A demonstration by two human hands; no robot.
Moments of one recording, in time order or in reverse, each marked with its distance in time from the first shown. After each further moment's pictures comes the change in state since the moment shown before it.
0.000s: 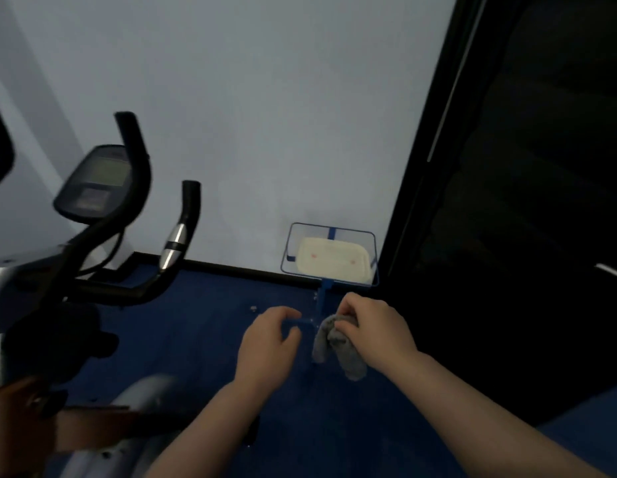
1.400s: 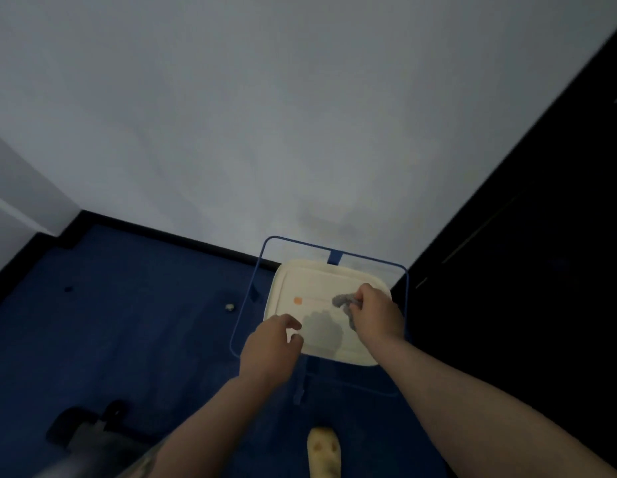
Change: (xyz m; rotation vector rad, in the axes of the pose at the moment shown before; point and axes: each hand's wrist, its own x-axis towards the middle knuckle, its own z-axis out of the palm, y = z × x) left_hand 0.448 -0.095 0.213 0.161 -0.299 -0.452; right_hand 0.507 0.246 0.138 0.053 -0.159 0.345
